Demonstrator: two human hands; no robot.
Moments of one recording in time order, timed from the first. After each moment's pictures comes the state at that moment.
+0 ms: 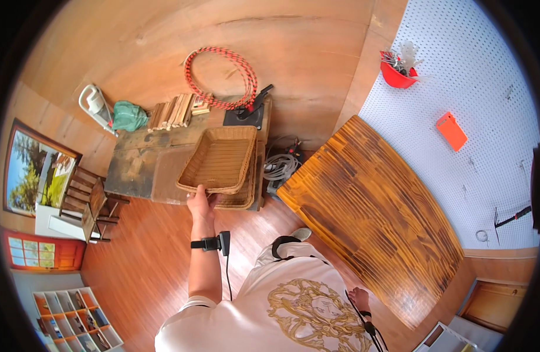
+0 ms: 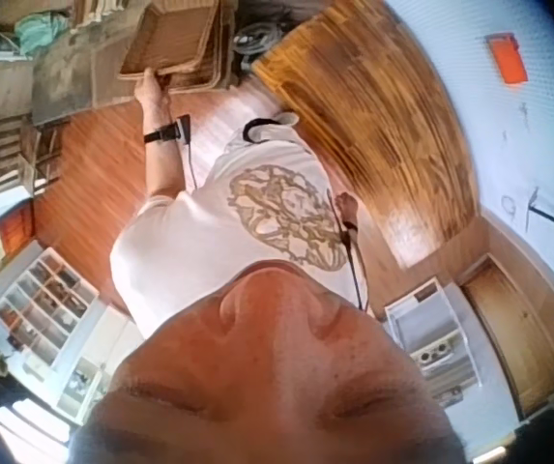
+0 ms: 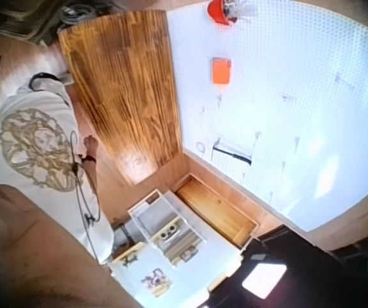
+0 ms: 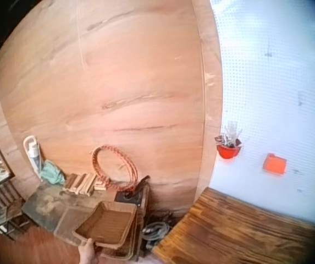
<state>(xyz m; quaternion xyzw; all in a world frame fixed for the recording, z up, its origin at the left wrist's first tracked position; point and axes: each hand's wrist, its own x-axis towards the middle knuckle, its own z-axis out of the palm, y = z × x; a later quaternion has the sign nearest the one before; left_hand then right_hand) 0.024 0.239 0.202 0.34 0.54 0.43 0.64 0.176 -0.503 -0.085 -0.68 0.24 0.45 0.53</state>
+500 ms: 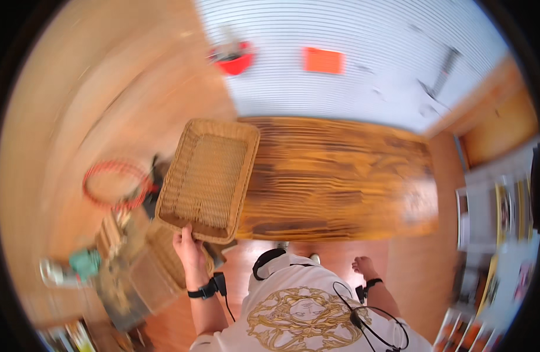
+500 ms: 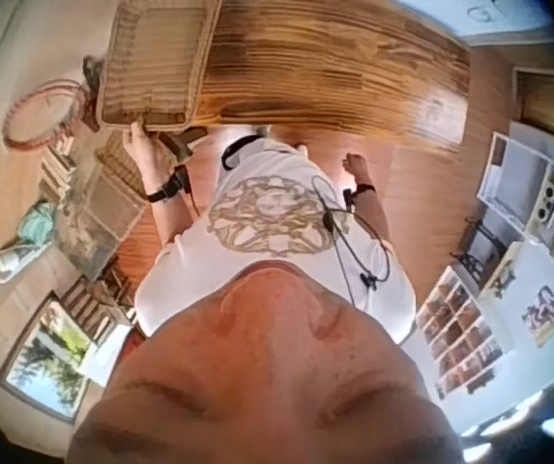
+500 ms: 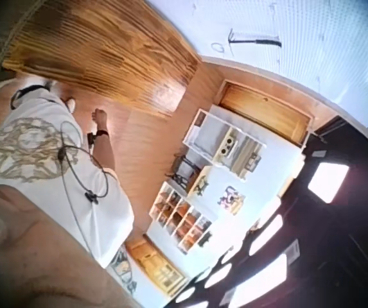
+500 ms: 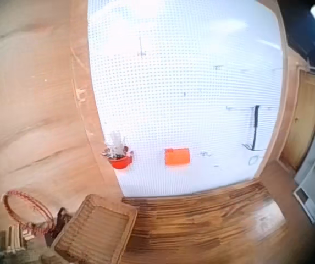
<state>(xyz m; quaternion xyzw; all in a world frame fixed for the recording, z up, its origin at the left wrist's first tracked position) 0.220 0.162 0.262 0.50 0.37 0.25 0.74 0.110 -0.486 -0.060 -0.60 0.43 0.31 0.60</state>
